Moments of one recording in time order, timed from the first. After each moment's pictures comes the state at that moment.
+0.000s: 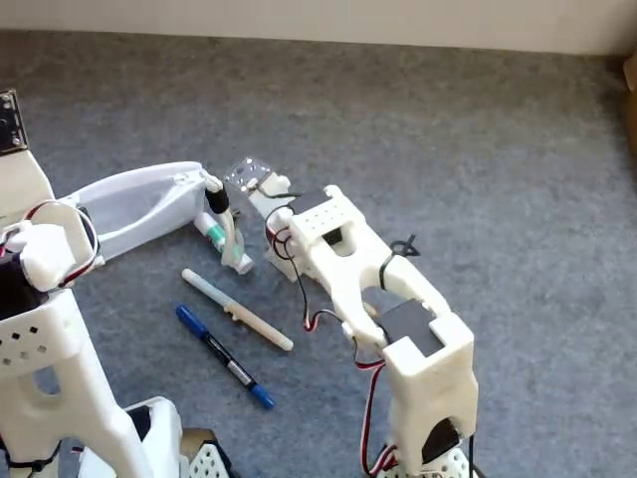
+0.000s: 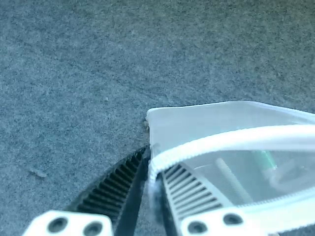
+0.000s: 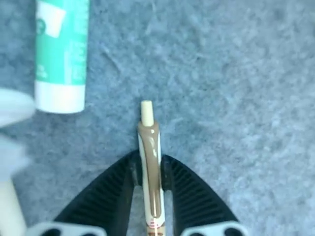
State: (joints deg) left arm -27.9 -40.9 13.7 86.8 4.4; right arm -33.8 22.7 6.3 56.7 24.3
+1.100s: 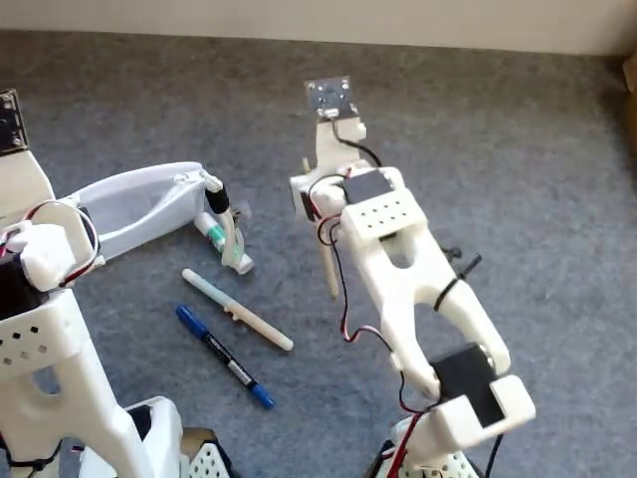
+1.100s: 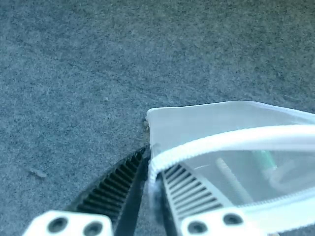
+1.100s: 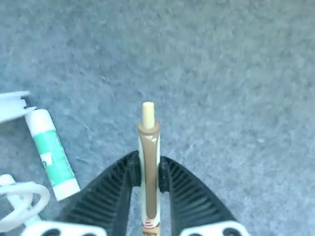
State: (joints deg) left arm -27.9 -40.9 13.7 86.8 4.4; right arm -26.3 -1.5 12.2 49.6 -5.1
